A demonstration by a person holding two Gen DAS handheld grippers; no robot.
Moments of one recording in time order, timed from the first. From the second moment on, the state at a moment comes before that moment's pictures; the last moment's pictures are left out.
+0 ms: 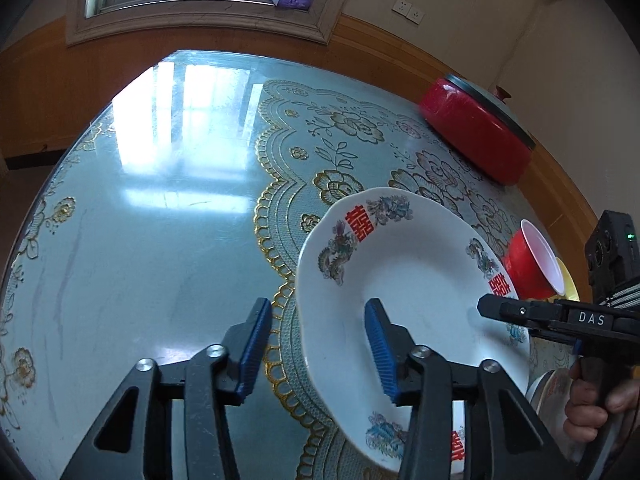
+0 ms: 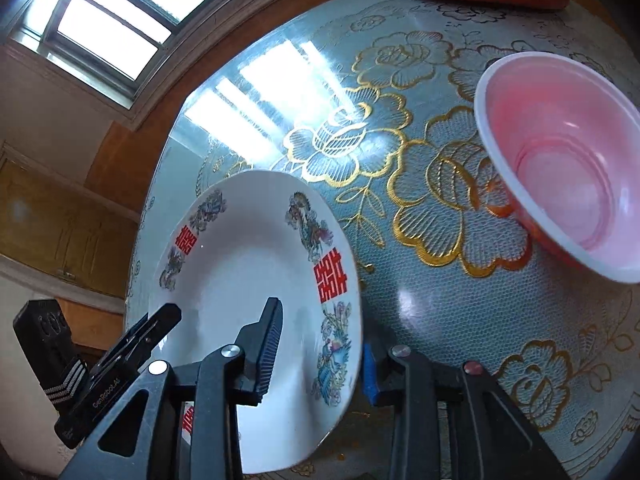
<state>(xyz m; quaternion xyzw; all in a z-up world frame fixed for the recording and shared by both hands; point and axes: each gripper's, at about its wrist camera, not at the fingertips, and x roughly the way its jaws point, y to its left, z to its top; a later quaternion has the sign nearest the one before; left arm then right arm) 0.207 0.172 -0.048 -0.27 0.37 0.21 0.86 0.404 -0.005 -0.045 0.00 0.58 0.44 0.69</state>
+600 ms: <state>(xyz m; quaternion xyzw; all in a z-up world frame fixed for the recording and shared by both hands) 0.179 0.140 -0.048 -0.25 0.38 0.20 0.87 0.394 -0.005 -0.039 -0.05 0.56 0.47 0.68</state>
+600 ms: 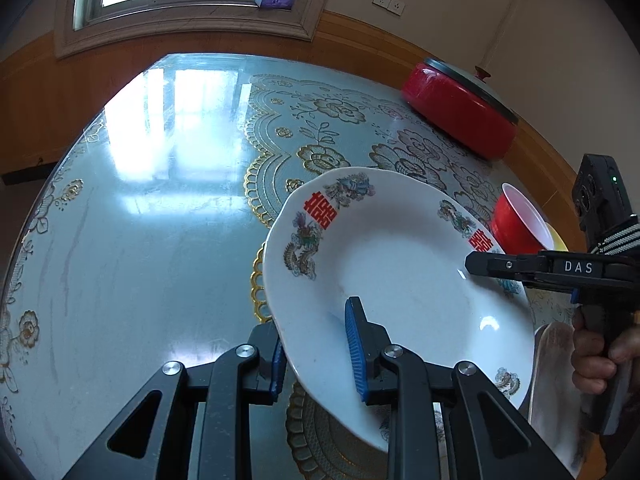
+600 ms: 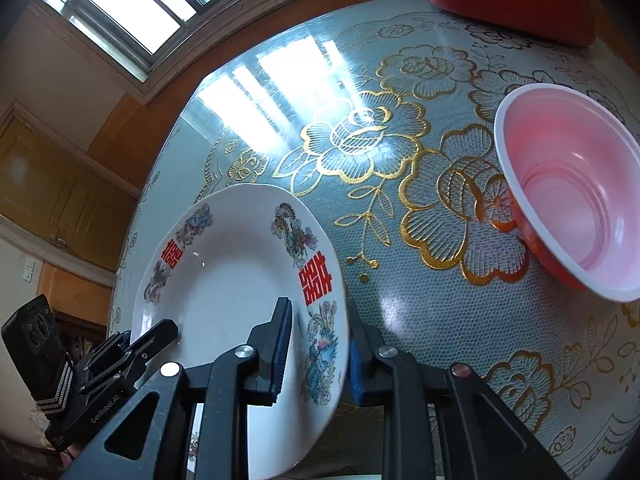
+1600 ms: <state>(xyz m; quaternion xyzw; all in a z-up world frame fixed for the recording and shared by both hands) 0.133 0.082 0.007 -0.22 0.32 0.21 0.90 0.356 -0.064 0.003 -0.02 0.50 0.54 0.68</state>
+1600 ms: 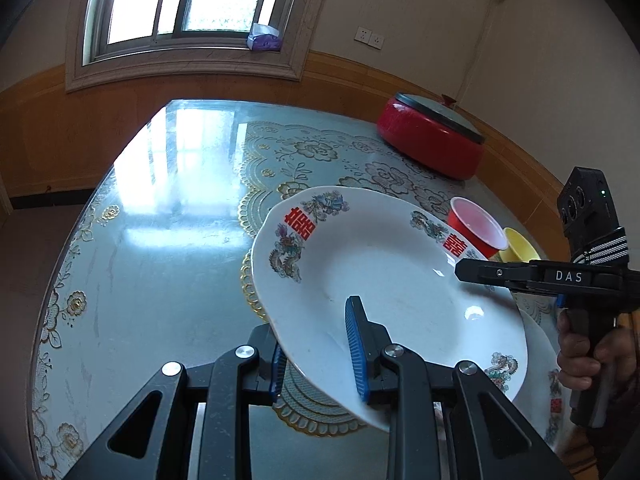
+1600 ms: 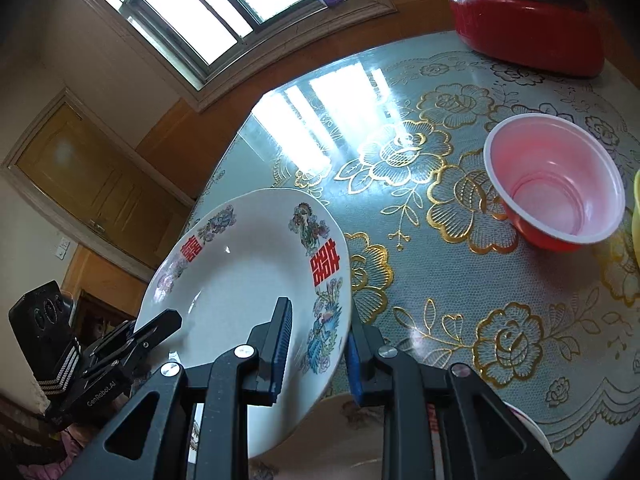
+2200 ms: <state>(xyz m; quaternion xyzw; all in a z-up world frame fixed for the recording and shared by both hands) 0.134 -0.022 0.016 -0.22 0.33 0.08 0.91 0.337 -0.203 0.023 0.01 0.49 0.50 0.72</state>
